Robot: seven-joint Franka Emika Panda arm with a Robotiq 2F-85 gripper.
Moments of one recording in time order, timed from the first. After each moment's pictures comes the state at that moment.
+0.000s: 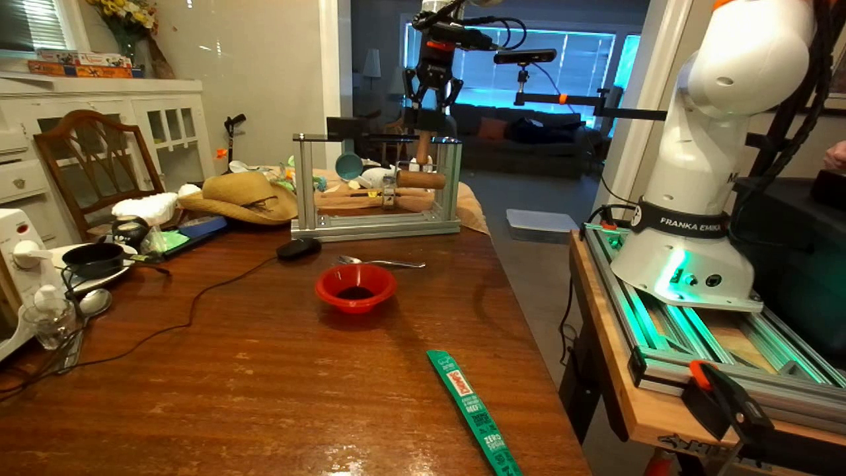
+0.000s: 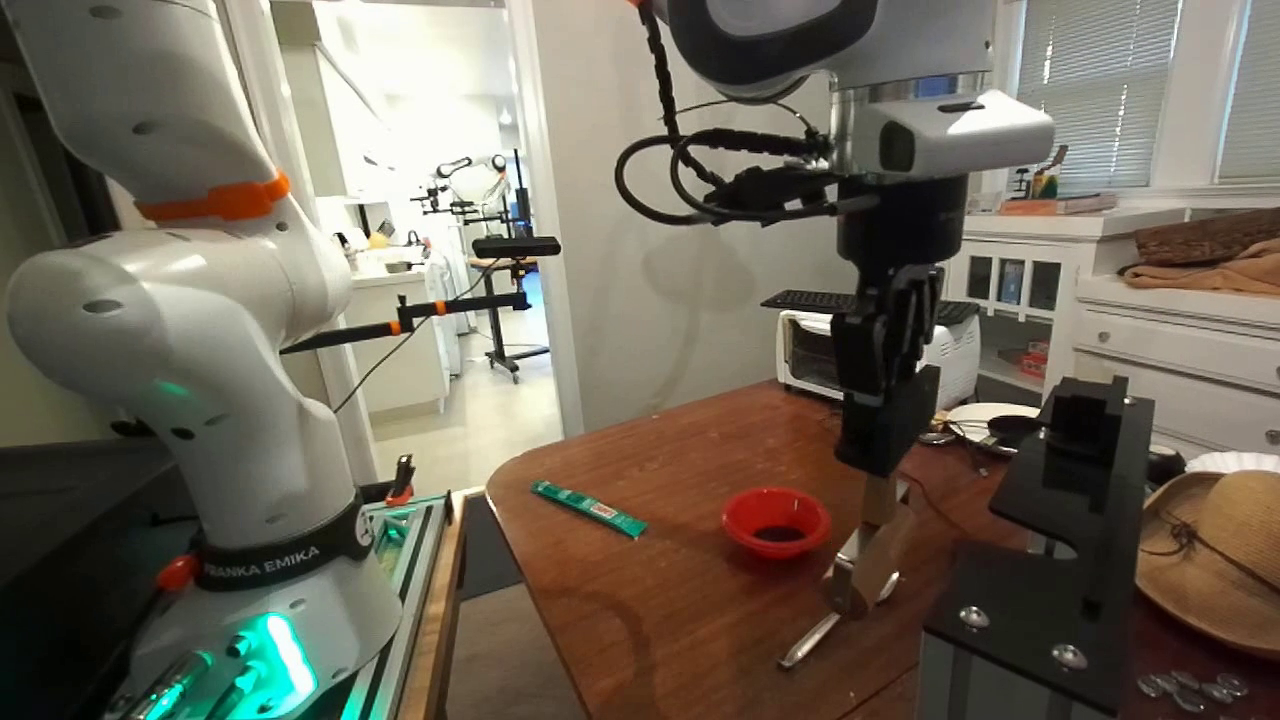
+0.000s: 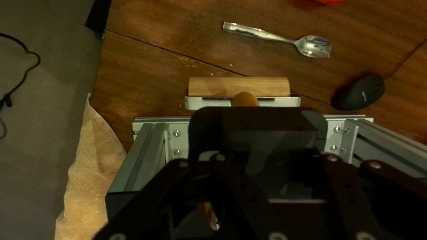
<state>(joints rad) -0.21 -0.08 -0.16 -2.28 0.12 2.23 0.53</state>
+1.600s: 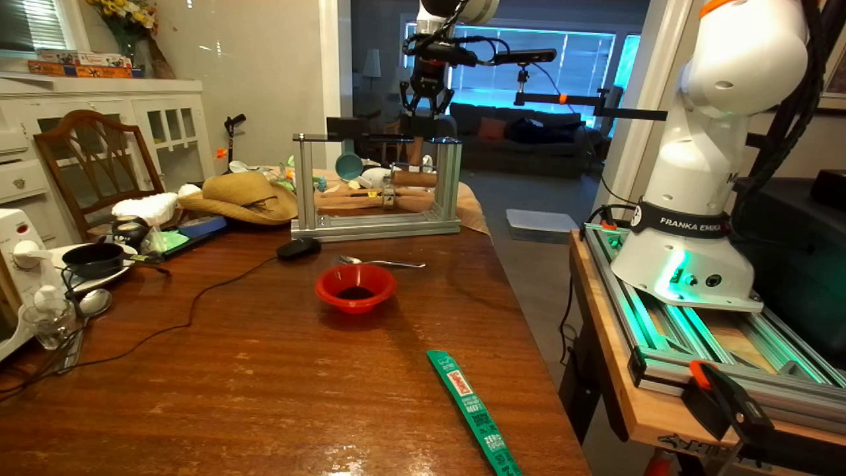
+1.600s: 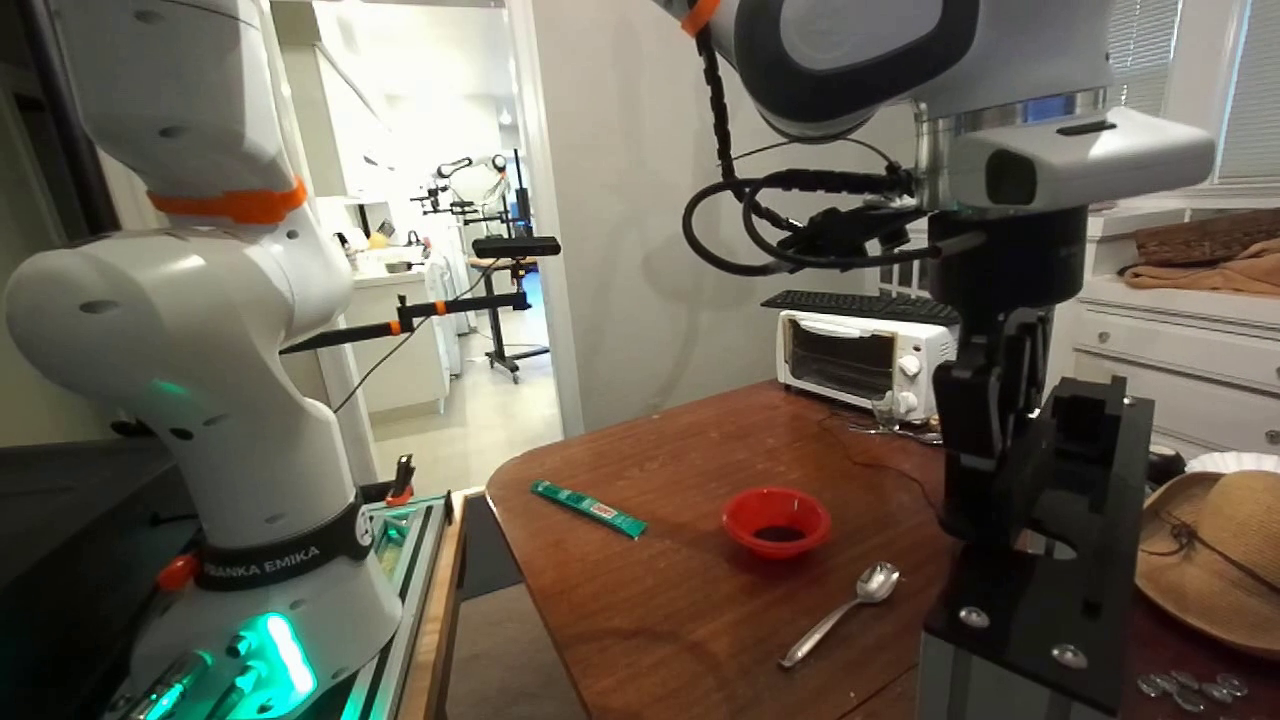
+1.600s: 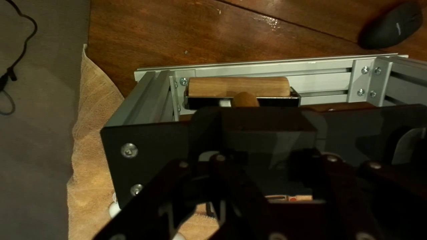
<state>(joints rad) -0.22 0.07 -0.22 -2.18 0.07 2.35 0.55</state>
